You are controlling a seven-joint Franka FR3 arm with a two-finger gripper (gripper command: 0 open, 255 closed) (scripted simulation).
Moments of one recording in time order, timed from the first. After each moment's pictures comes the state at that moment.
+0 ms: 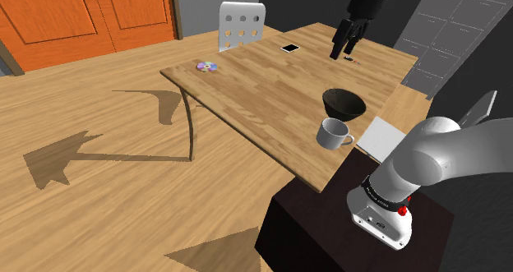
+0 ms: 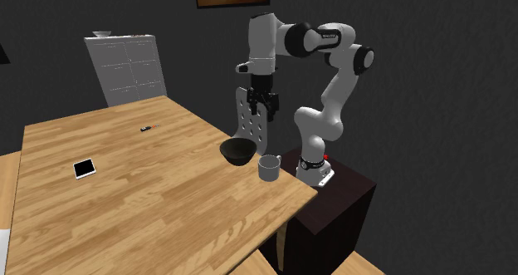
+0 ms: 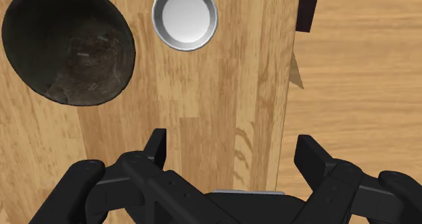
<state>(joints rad) -0.02 -0.76 -0.04 -2.31 0.04 1.59 -0.10</state>
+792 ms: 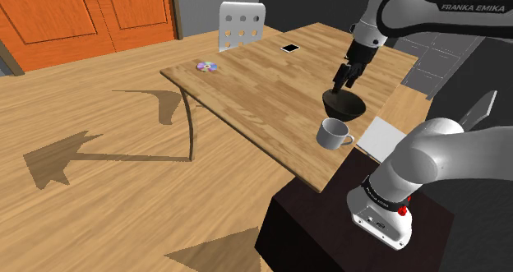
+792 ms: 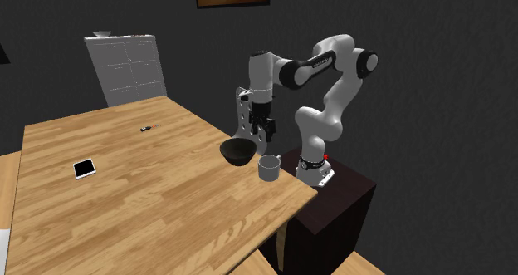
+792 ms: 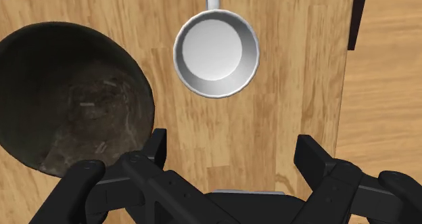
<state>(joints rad) -0.09 -0.87 -0.11 -2.67 -0.03 1.80 -0.14</state>
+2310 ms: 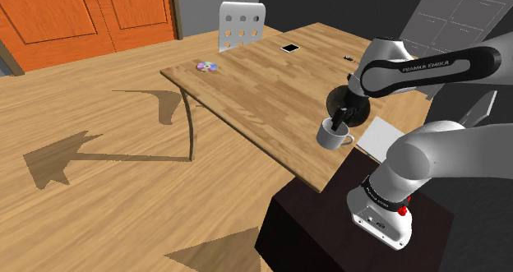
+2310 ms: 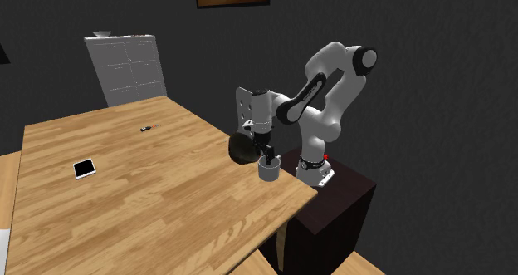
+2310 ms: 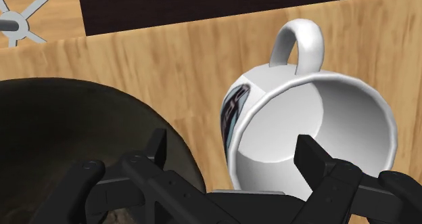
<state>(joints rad) -0.23 -0.80 -0.24 -3.04 -0.16 2.22 -0.20</state>
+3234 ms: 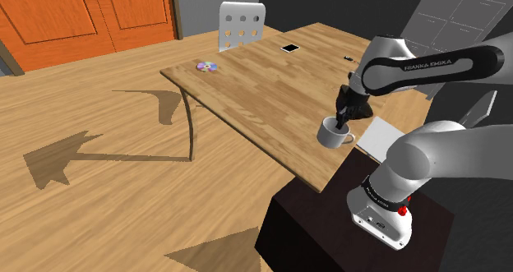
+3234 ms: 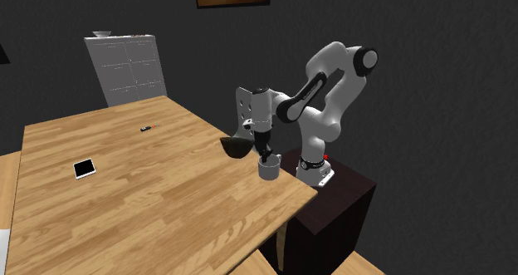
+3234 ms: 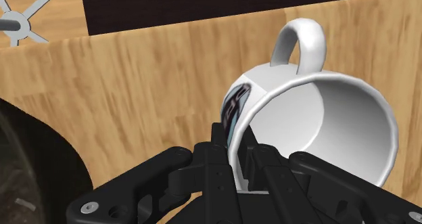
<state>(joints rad) -0.23 -0.81 -0.23 -3.03 -0.15 2.19 -0.20</state>
